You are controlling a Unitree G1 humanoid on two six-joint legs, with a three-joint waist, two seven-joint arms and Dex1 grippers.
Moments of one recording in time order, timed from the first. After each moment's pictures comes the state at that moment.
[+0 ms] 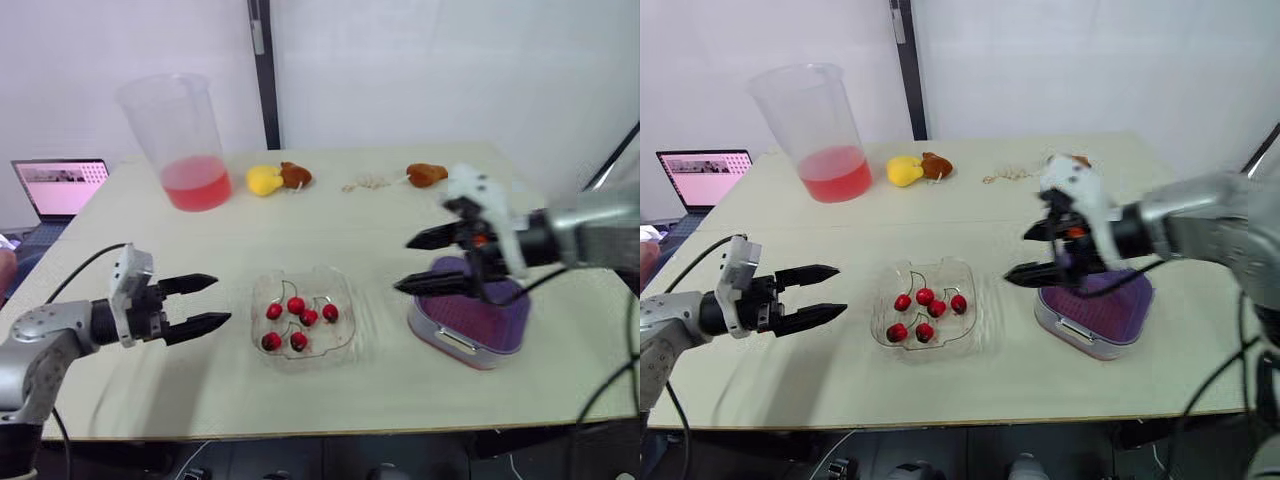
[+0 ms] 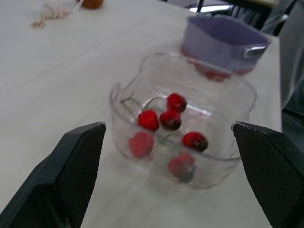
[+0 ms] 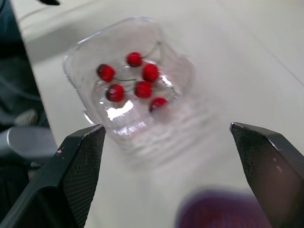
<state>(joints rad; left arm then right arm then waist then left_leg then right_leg) -0.15 0.81 0.31 -0.21 -0.72 0.52 -1.18 -1.09 -0.99 0.24 -0.40 0.87 1.38 0.82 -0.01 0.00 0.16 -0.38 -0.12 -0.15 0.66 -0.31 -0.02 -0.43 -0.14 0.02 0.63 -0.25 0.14</state>
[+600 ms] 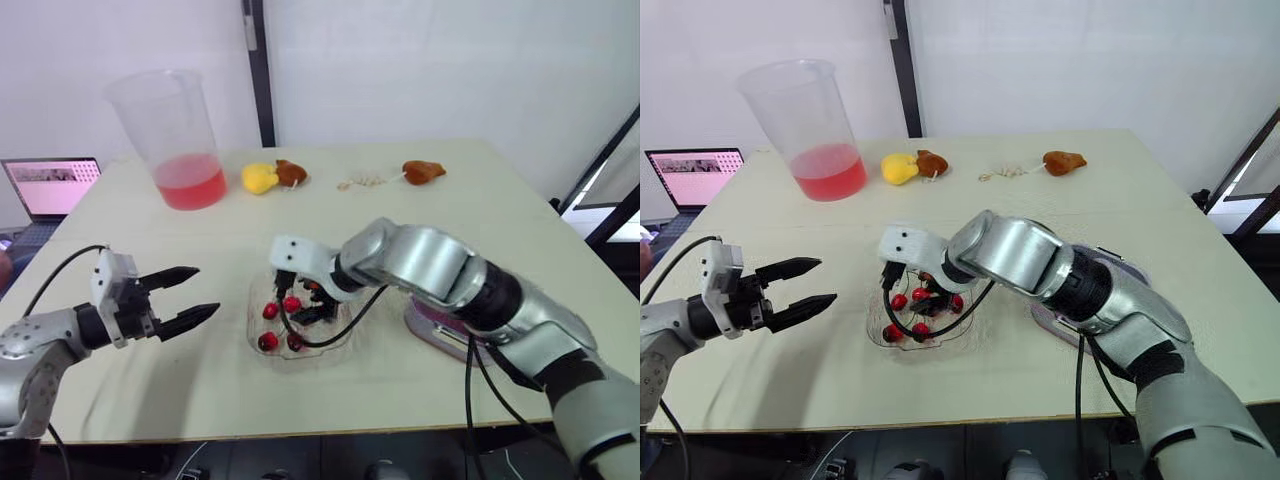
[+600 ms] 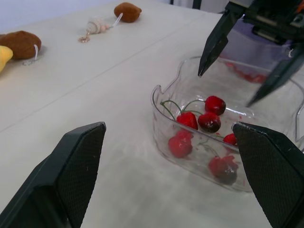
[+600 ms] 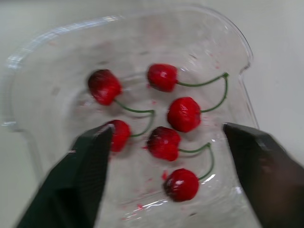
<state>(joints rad) -0.12 0.78 0.34 -0.14 -0.62 0.36 -1.11 -1.25 -0.48 0.78 -0.19 0.45 1.33 0.62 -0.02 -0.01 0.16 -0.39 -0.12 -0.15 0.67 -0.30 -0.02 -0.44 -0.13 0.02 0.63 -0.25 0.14</state>
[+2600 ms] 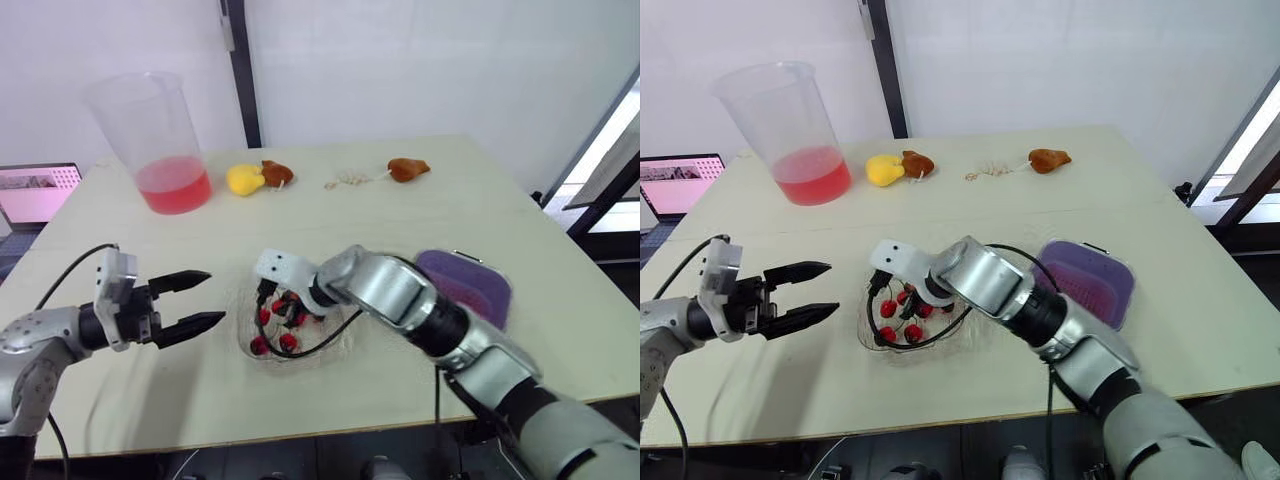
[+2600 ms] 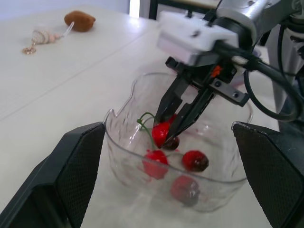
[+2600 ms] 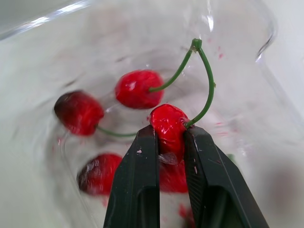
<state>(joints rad) -0.14 0.80 0.35 -0.17 -0.75 0.44 -1.19 -1.12 -0.32 0.69 -0.15 0.24 1.28 0.66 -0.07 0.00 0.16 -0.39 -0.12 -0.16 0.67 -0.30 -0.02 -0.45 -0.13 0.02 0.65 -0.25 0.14</state>
